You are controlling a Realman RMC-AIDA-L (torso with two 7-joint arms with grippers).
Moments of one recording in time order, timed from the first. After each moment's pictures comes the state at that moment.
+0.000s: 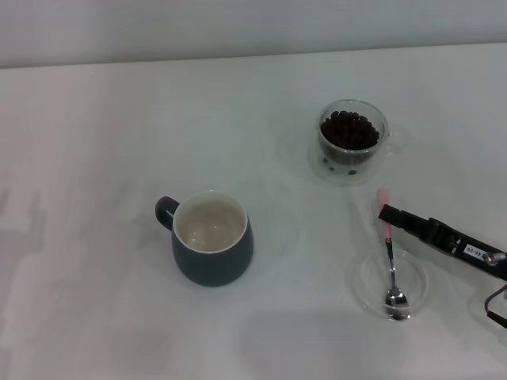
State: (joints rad) left arm -0.24 -2.08 2.83 0.15 -1.26 1.68 0.00; right arm 0.30 2.00 -0.40 -0.07 1.30 1.33 -1.62
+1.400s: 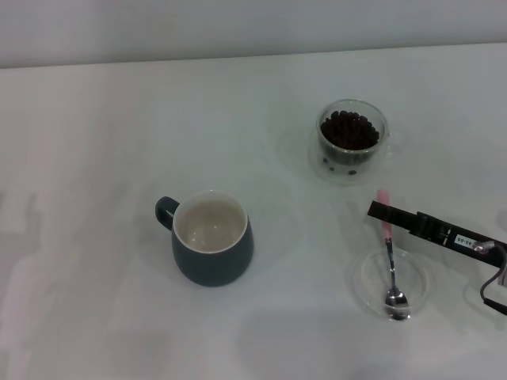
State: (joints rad) left arm -0.23 -2.08 2.83 0.15 -1.27 1.68 0.00; right arm 0.34 2.00 -0.47 -0.12 1.28 1.31 -1.58
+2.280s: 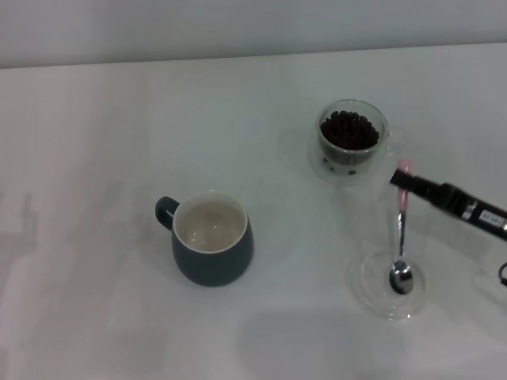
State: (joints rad) left arm -0.23 -2.08 2.83 0.15 -1.29 1.67 0.00; right arm 0.32 1.98 -0.45 -0.13 1.38 1.43 -1.58
